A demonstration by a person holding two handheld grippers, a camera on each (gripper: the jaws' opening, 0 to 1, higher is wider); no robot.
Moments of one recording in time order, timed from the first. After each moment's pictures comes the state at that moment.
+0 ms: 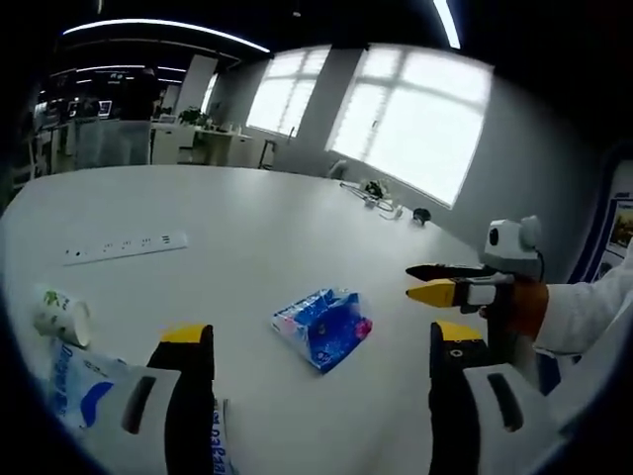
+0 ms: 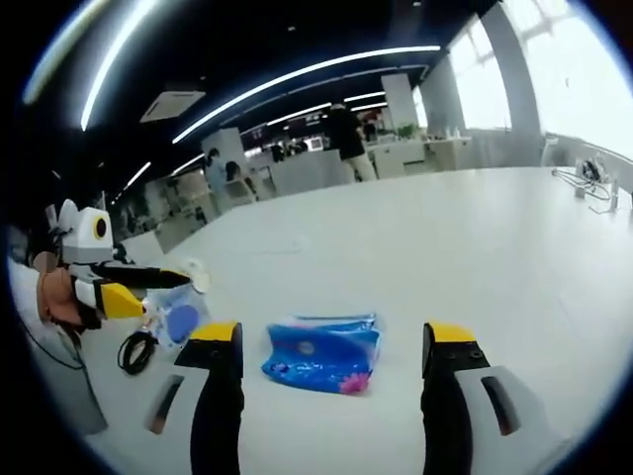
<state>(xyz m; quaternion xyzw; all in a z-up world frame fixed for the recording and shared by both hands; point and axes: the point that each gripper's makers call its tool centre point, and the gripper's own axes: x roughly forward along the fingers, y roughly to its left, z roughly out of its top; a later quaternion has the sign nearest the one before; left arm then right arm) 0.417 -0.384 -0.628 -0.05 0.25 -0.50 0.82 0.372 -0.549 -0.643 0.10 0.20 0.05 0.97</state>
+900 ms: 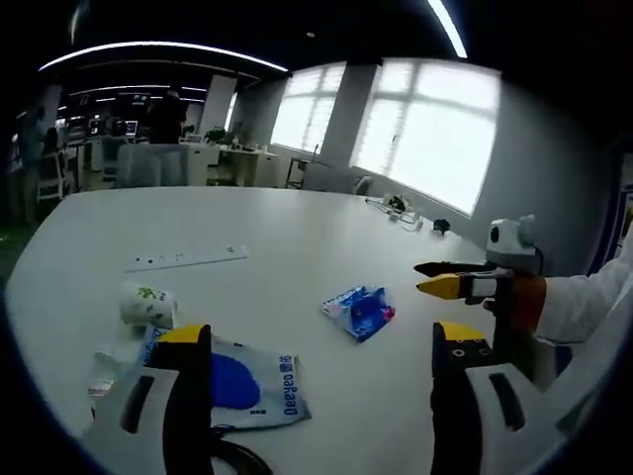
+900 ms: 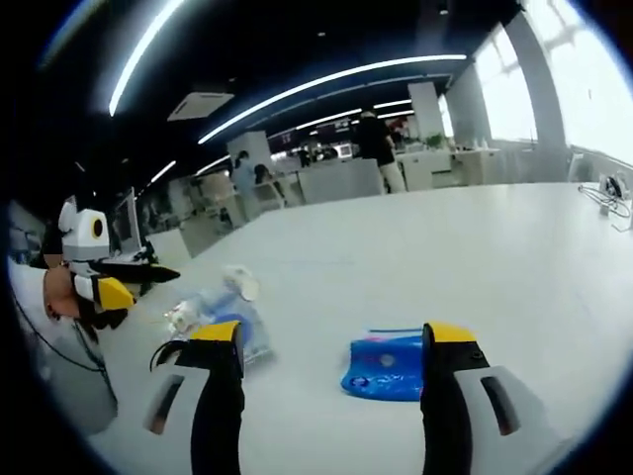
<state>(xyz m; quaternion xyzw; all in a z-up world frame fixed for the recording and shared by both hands) 0.408 -0.265 -0.594 -0.04 0.23 -0.45 0.86 0.375 -0.460 -0.615 0.10 0.18 0.10 0.97</state>
